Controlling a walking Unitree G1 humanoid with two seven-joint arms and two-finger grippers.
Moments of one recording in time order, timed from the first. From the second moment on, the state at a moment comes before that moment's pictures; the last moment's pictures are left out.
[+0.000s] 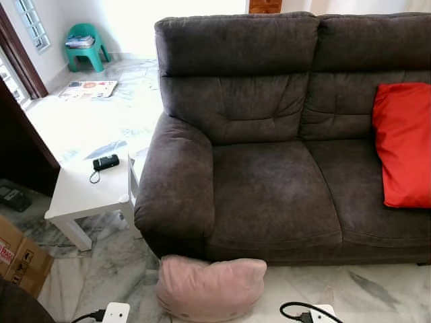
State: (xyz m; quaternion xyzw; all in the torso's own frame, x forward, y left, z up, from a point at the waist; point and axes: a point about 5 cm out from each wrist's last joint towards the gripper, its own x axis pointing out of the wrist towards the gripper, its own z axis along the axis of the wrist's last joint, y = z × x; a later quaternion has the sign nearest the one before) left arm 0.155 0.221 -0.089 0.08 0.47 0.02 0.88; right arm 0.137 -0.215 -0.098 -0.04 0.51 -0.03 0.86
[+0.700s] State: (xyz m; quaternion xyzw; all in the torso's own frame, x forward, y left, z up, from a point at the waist) left arm 0.157 0.218 -0.089 0.07 0.47 0.02 0.88; right arm 0.138 -0.215 -0.098 -0.04 0.51 -0.03 0.86
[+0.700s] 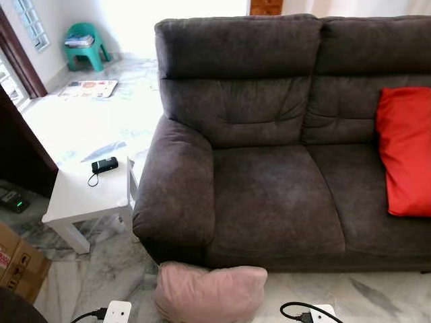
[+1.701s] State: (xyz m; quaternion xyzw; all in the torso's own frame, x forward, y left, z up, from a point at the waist) left arm 0.159 0.219 -0.088 0.07 0.46 0.02 0.88; right arm 0.142 -0.212 -0.097 -0.04 0.50 -0.03 0.86
